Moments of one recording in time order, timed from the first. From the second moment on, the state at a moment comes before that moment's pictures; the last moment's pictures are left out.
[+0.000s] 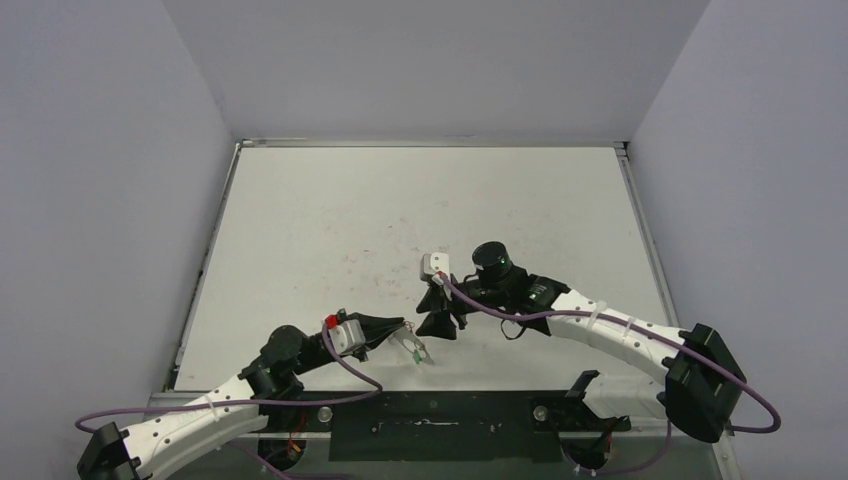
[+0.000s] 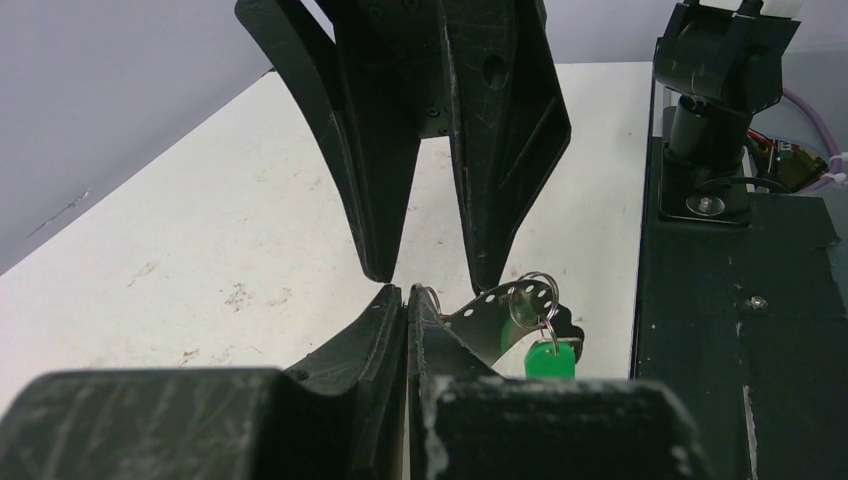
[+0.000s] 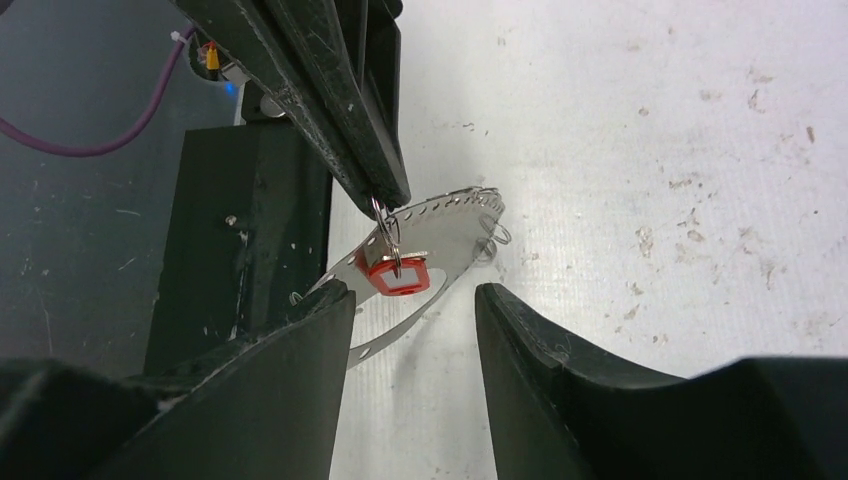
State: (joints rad) left arm -0.93 0.45 0.07 0.51 0.28 0.11; right arm 0.85 1.23 0.76 -0.08 -0.72 -0.19
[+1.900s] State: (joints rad) left arm -0.93 0.42 0.21 0.18 0.27 0.18; right arm 0.98 1.58 1.37 -0.83 -0.49 -0.40
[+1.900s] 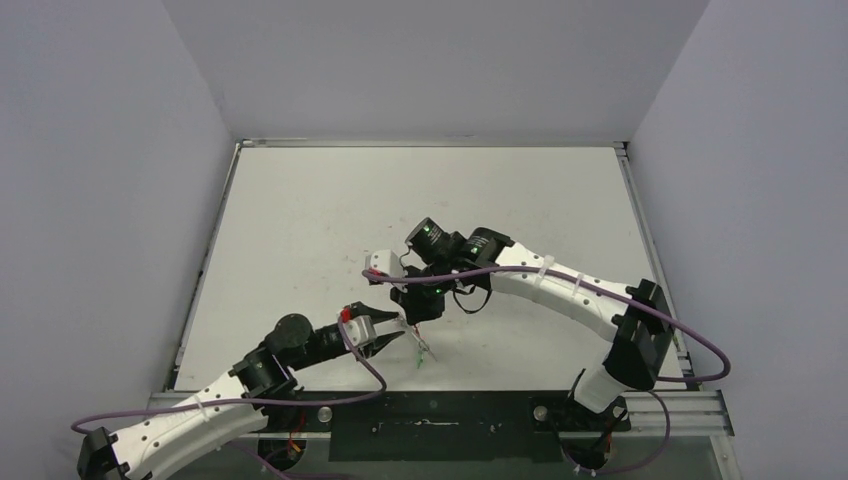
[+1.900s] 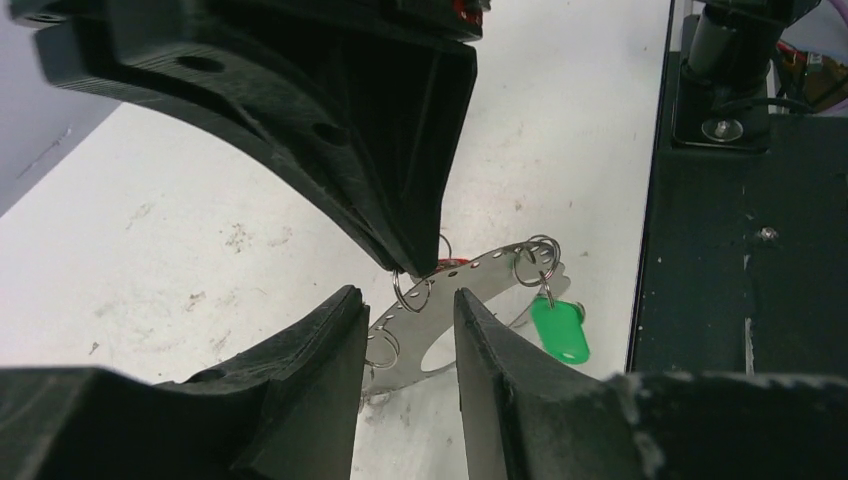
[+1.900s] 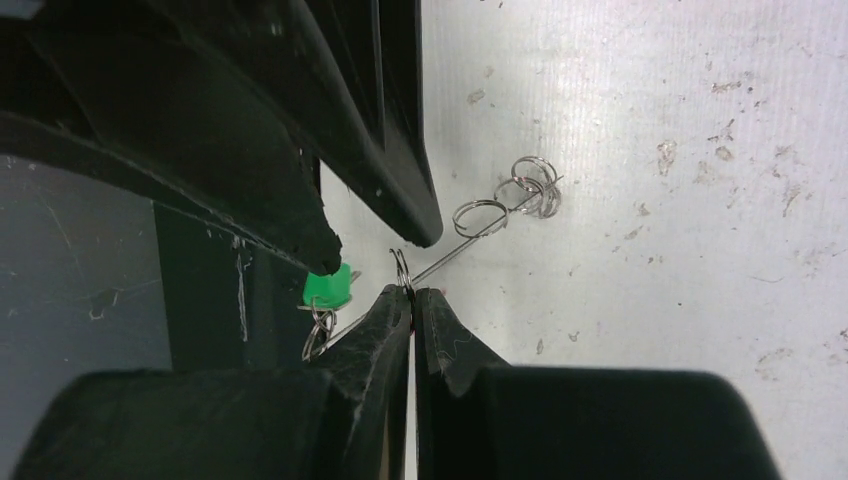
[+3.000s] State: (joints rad) left arm -0.93 0.50 0.22 0.17 0.30 0.19; right arm 1.00 1.57 1.34 -0.79 -0.45 -0.36
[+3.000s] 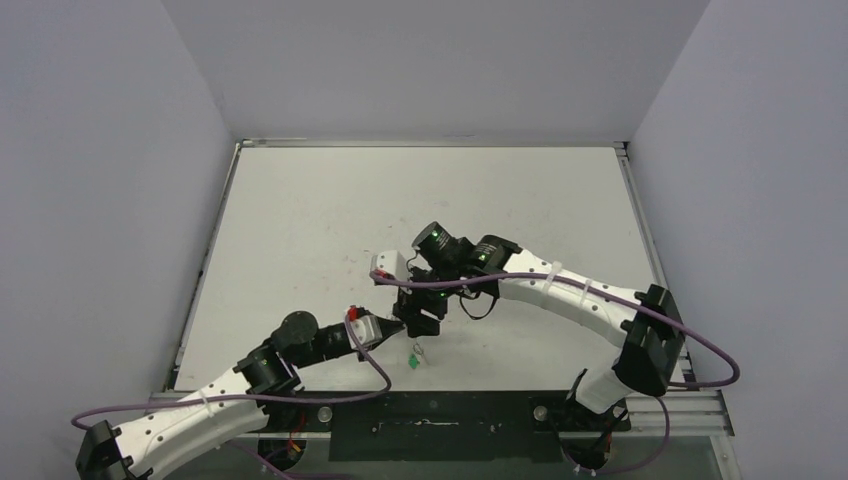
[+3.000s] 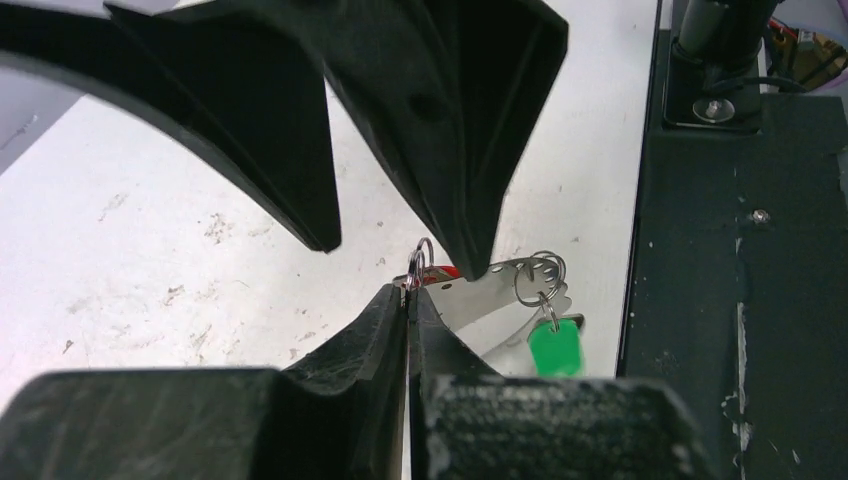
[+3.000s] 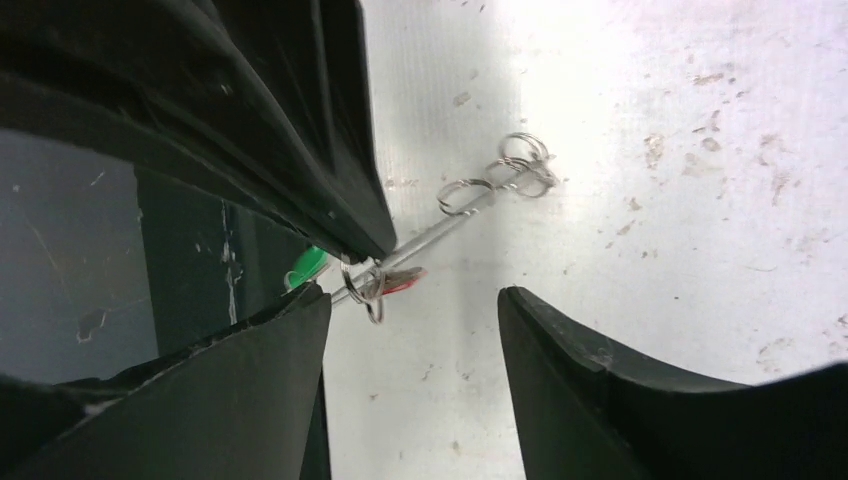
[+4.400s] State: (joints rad) left arm -0.93 0.45 0.04 0.57 0.26 0.09; right arm 0.84 1.23 0.77 0.09 -0.84 -0.32
